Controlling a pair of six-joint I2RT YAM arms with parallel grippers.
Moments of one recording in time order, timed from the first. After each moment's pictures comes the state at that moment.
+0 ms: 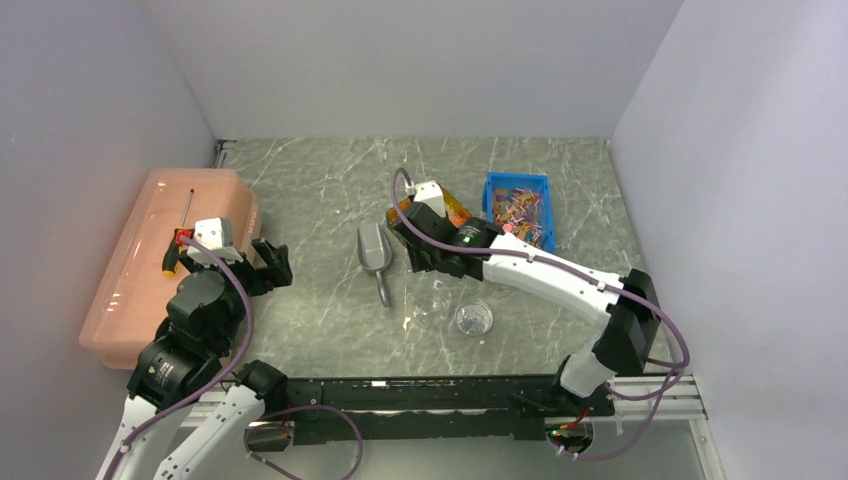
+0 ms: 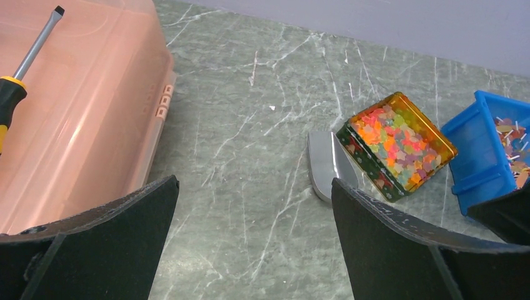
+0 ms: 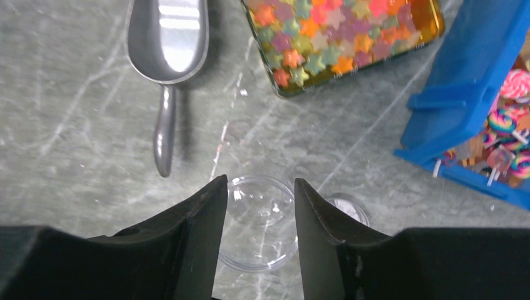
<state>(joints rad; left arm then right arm) -0.48 0.41 0.89 -0.69 -0.49 -0.33 1.00 1.56 1.38 -0.78 0.47 0.57</state>
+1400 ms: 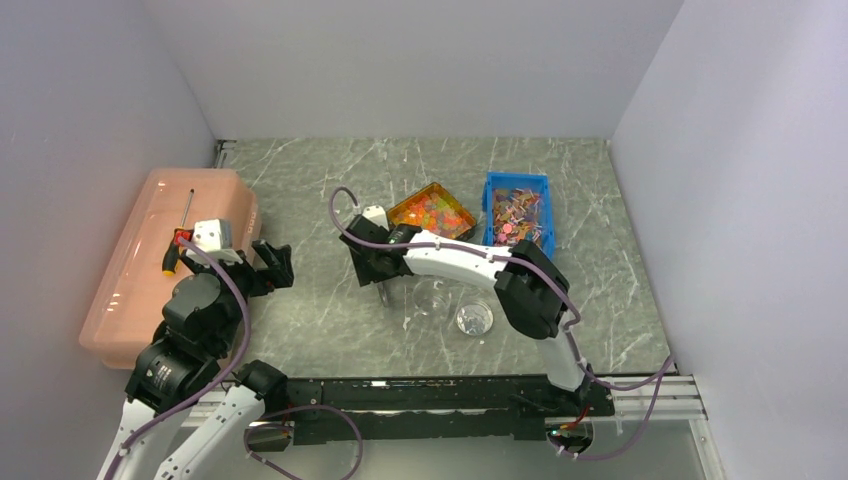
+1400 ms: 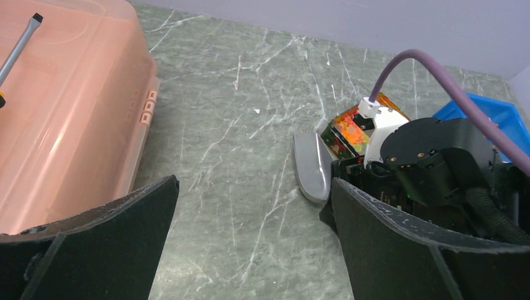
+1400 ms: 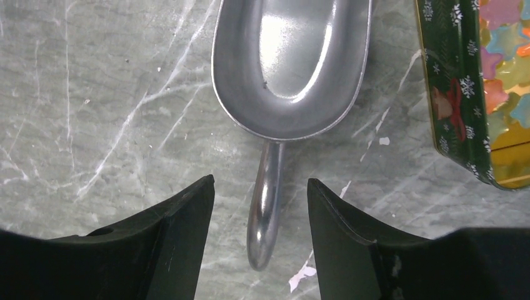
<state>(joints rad) -0.48 0.39 0.89 -0.67 -0.44 -0.33 1.03 2.06 1.64 -0.63 0.28 0.63</state>
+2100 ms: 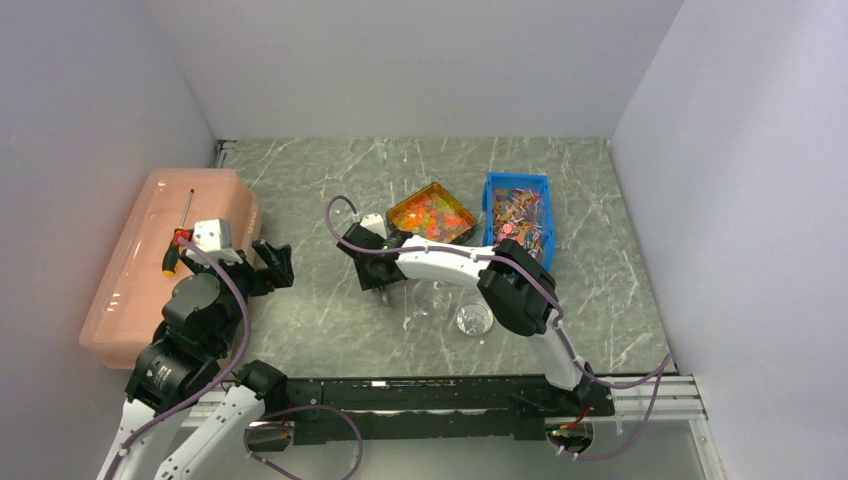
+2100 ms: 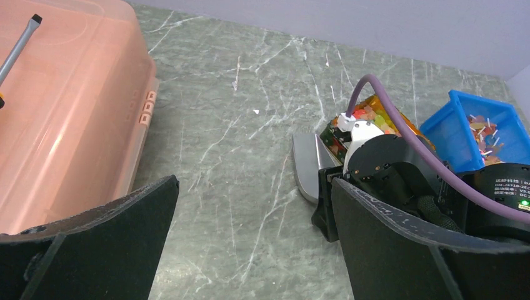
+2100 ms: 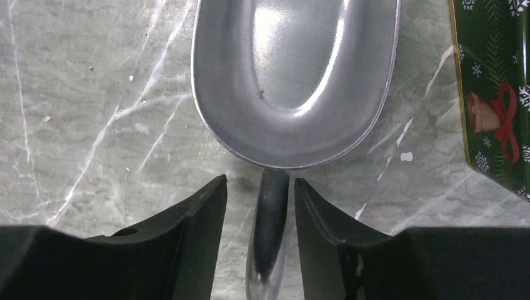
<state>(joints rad) -0.48 0.39 0.89 -0.67 -0.44 -0.33 1.04 2.14 1.64 -0.59 0.29 0.66</state>
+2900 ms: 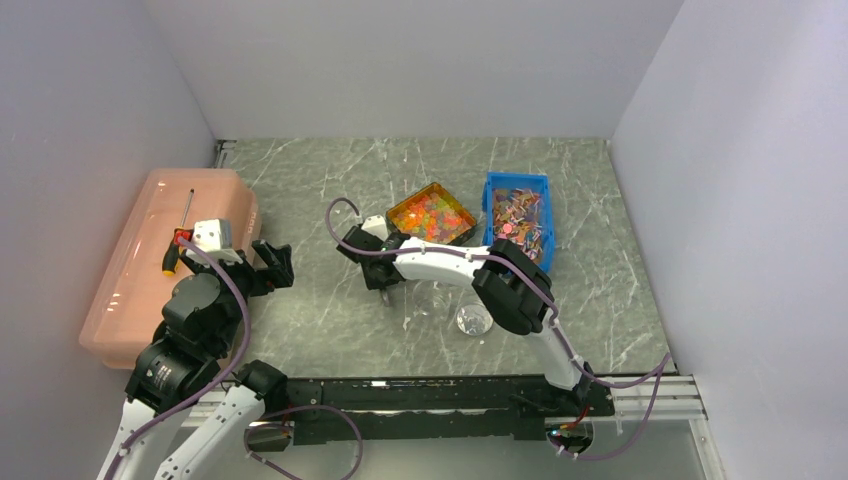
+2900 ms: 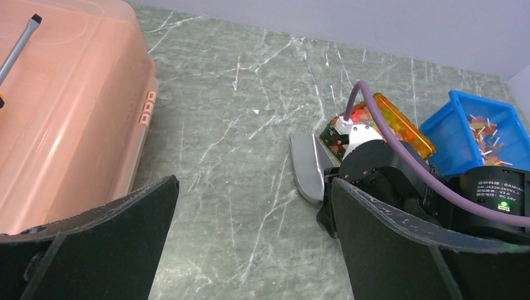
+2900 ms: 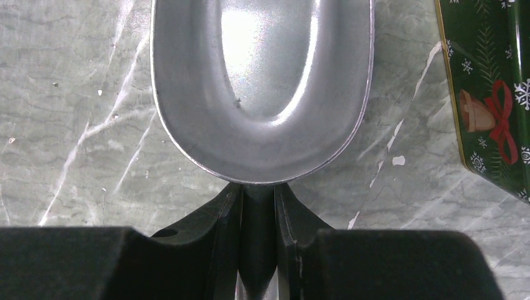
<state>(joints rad) -0.48 0.39 0.89 -0.67 -0.44 -0.33 1.04 2.17 1.64 -0.59 0.34 0.69</state>
